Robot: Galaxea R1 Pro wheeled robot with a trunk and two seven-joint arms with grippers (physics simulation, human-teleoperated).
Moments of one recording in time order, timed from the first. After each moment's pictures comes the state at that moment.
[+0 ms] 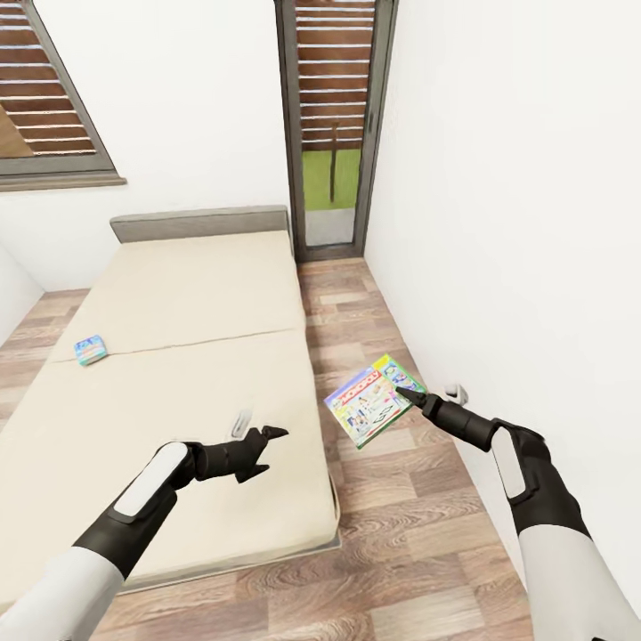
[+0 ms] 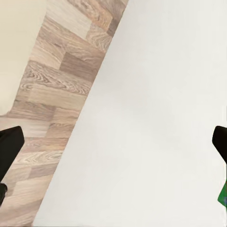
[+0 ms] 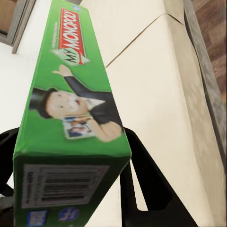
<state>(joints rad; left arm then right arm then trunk) -0.63 0.18 -0.34 -1.06 1.67 0.72 0.35 -0.70 -0.05 -0.34 -1.00 -0.29 0.74 0.76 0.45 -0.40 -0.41</state>
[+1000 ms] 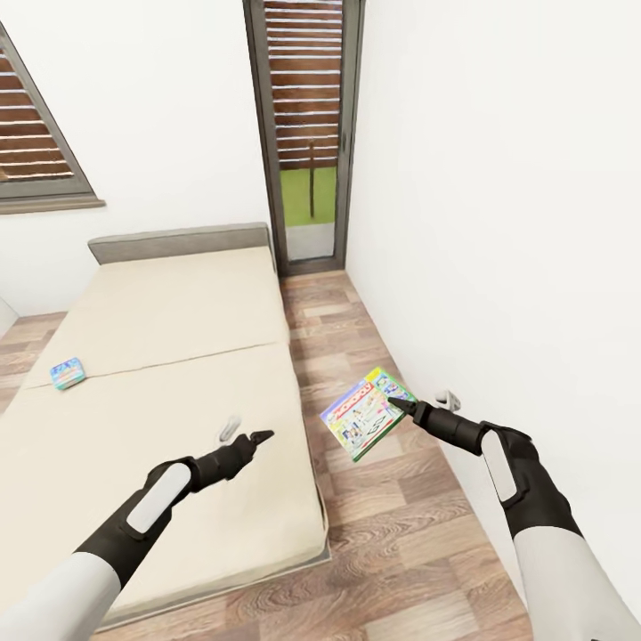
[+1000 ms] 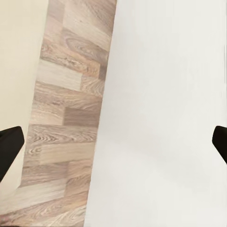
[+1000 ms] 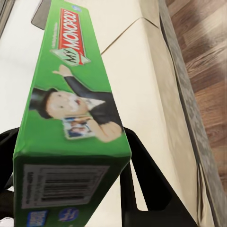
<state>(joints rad) -0.63 0.19 -0.36 -0.87 1.27 0.50 -0.09 -0.69 -0.06 -0.27 -0.98 -0.29 0.74 0.67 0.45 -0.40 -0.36</state>
